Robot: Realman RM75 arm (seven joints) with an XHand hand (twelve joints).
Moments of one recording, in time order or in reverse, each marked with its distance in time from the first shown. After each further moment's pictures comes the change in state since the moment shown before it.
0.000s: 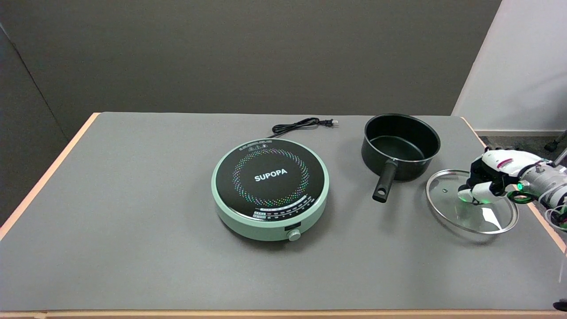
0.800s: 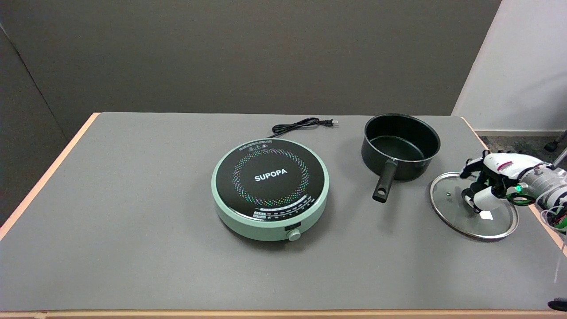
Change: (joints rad) arm 0.035 0.003 -0.042 0.017 -0.010 0.048 -0.003
